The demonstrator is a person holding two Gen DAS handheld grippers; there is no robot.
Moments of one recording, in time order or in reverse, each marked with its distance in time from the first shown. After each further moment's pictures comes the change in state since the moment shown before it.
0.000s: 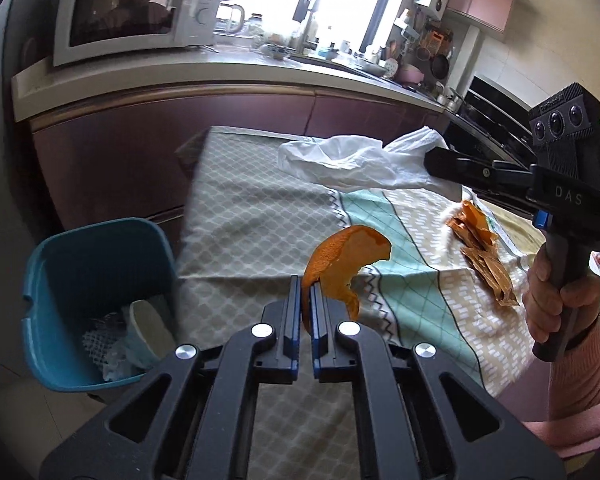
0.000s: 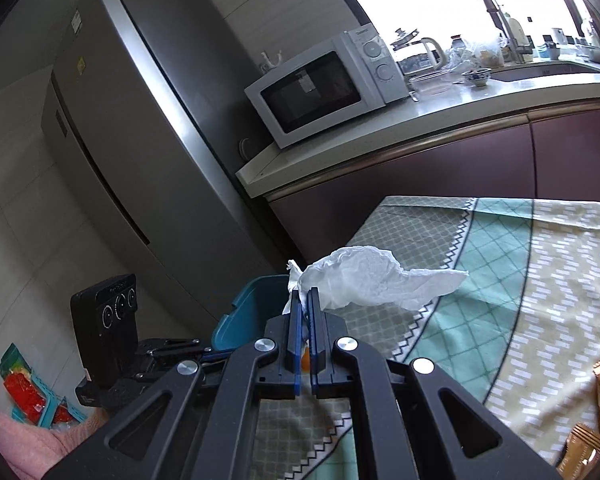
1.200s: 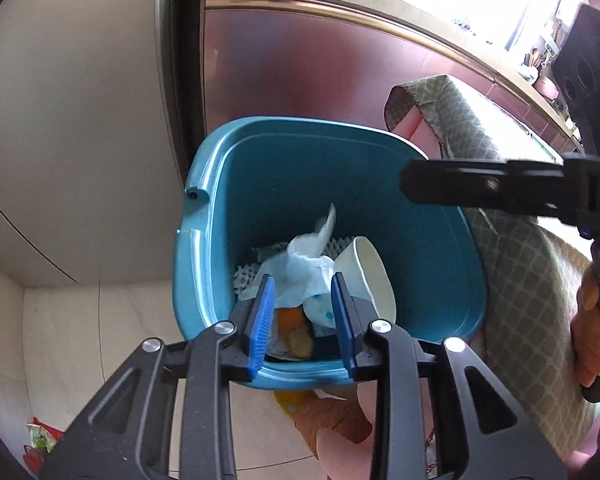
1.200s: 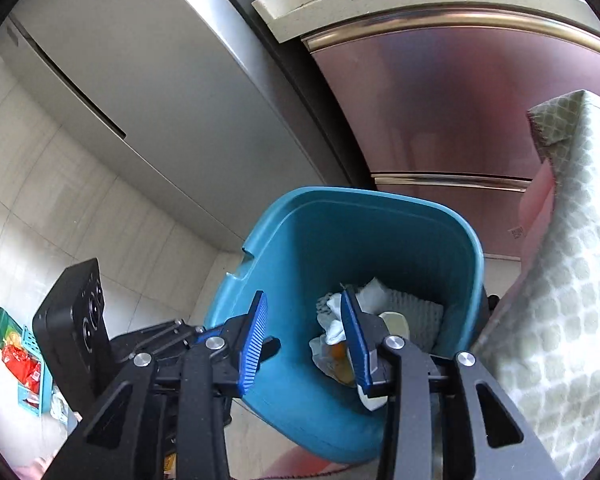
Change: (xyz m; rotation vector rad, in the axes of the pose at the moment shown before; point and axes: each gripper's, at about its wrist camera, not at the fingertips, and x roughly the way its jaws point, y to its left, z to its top) left arm 0.021 0.188 -0.057 -0.271 0.139 0.345; right arm 0.258 0.076 -0.018 -0.038 0.461 0.034
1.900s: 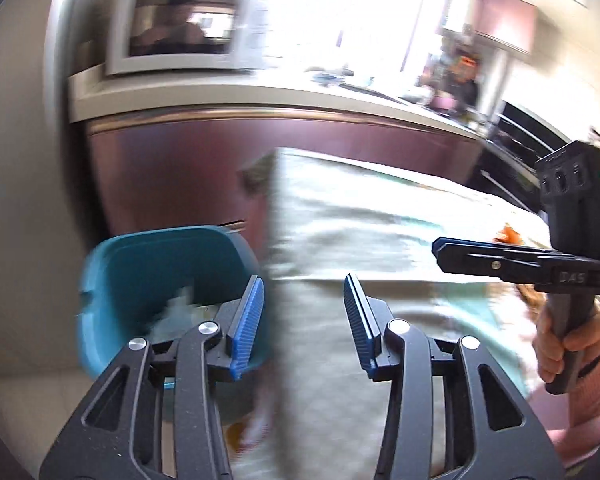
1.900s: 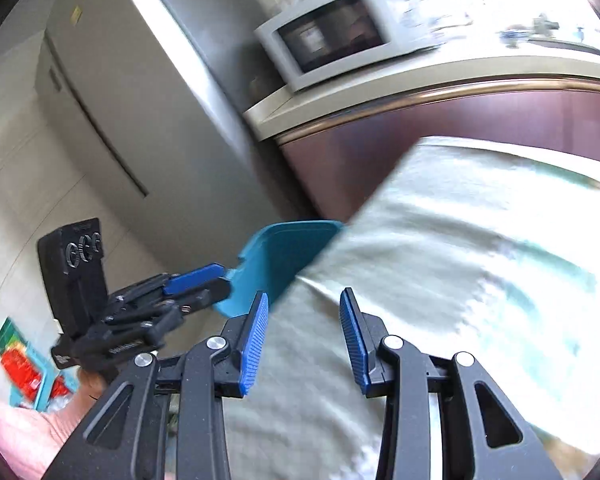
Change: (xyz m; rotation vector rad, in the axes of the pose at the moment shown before) left arm -0.107 -0.130 -0.006 0.243 -0.239 -0.284; right arm -0.190 -0.047 -0.119 0.047 -0.327 -0.070
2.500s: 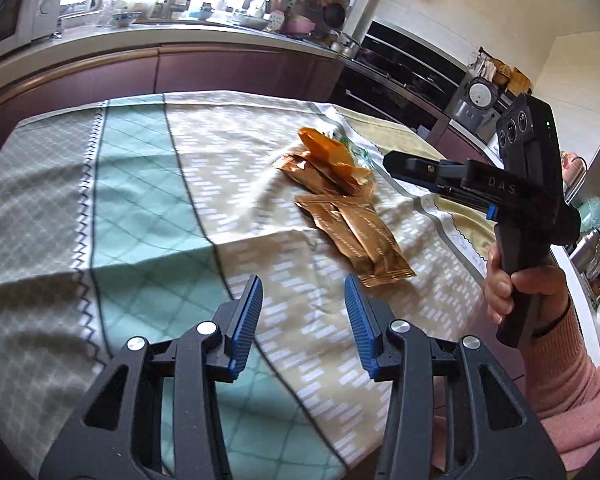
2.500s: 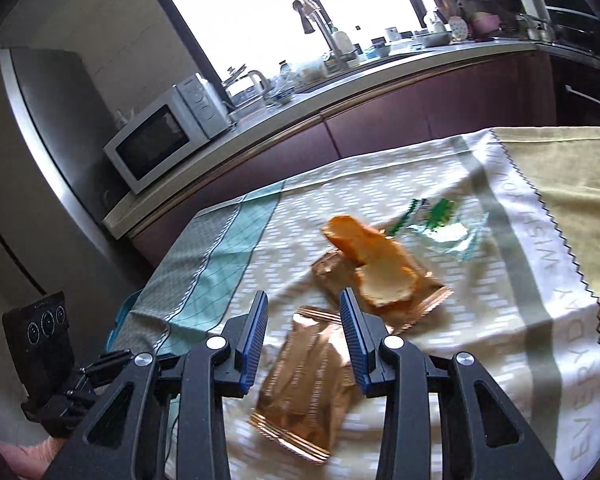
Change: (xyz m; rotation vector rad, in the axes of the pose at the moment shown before) left arm 0.099 -0.227 -0.031 0.190 0.249 -0.436; right arm -0.198 -0.144 -0.079 0.300 -0.269 -0.420
